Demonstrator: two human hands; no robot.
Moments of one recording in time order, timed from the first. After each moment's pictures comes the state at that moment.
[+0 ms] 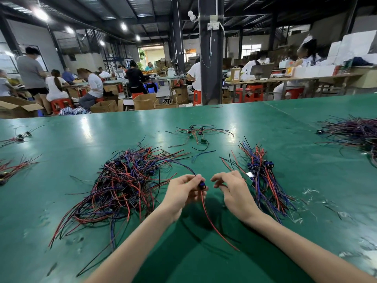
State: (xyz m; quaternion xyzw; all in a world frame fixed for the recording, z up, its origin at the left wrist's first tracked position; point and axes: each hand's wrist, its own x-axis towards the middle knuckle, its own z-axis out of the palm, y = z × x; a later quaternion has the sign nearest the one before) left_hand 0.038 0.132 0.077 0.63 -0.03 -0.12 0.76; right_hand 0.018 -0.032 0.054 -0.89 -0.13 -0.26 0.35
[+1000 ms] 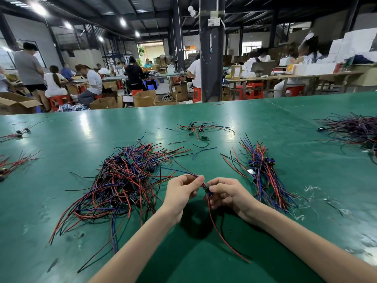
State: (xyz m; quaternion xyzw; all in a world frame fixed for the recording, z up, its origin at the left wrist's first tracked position) left_hand 0.036 0.130 0.062 0.65 -0.05 -0.04 0.76; right_hand 0.009 -0.019 0.068 -0.63 -0.03 0.09 0.77
